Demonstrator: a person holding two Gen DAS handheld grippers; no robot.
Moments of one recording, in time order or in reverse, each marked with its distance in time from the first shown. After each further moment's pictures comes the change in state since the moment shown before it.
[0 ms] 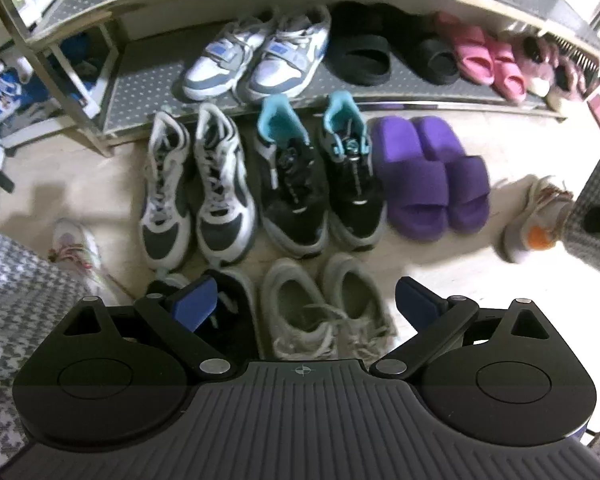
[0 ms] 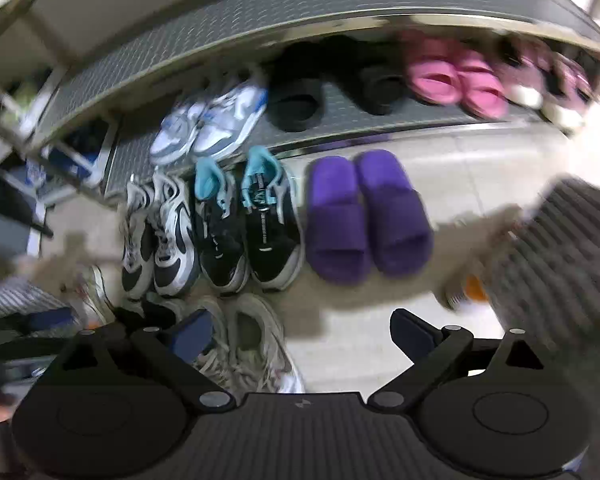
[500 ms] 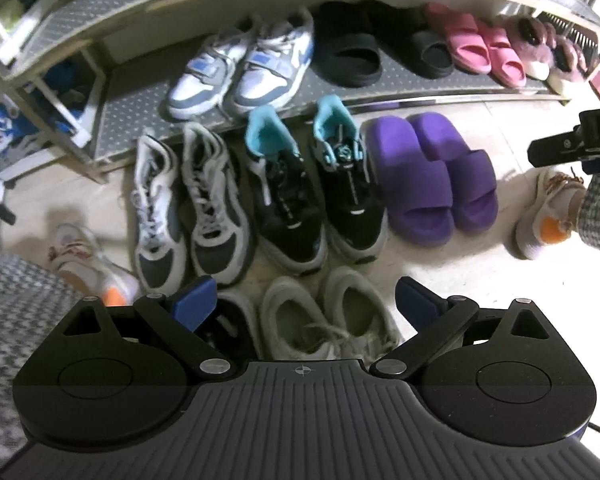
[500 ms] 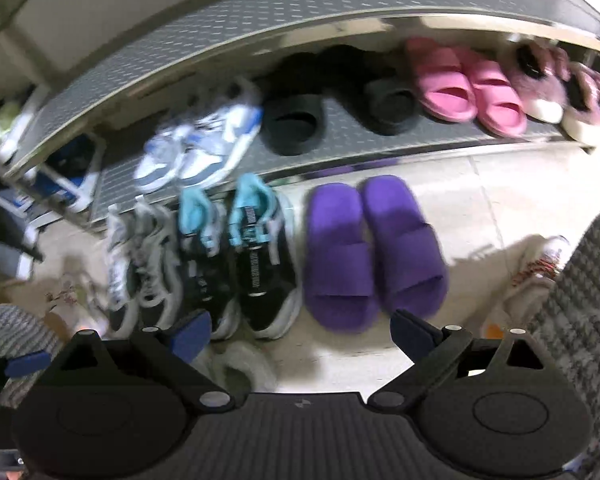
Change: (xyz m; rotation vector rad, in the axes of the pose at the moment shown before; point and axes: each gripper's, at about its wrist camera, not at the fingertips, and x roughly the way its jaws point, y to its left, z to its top) left arm 0.035 -0.026 0.015 0.057 0.005 -0.017; right arm 0.046 -0.036 0.023 0.123 -0.019 -0.029
